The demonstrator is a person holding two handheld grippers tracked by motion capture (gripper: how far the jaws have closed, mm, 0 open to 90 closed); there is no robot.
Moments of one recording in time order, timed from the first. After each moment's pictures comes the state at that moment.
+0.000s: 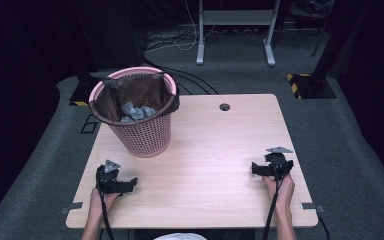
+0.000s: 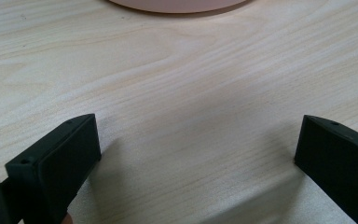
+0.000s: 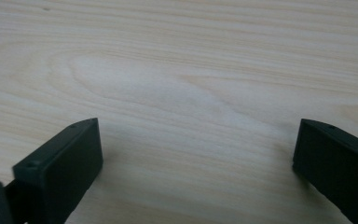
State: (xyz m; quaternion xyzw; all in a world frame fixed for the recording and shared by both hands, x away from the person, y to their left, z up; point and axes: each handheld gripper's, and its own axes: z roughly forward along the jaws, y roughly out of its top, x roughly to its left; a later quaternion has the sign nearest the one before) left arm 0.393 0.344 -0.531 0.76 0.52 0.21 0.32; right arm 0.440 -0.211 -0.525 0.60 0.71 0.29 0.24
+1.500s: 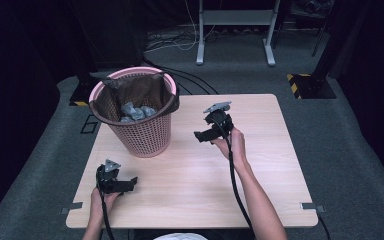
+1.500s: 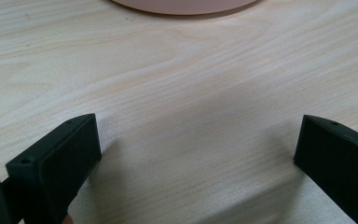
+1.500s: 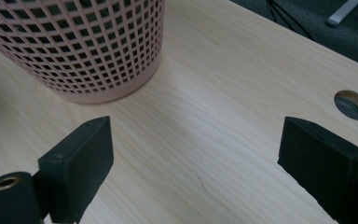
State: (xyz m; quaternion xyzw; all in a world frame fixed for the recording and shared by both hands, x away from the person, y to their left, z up) left arm 0.394 0.343 -0.531 0.76 0.52 0.21 0.32; right arm 0.511 -0.037 -0.390 0.38 0.83 0.37 0.17
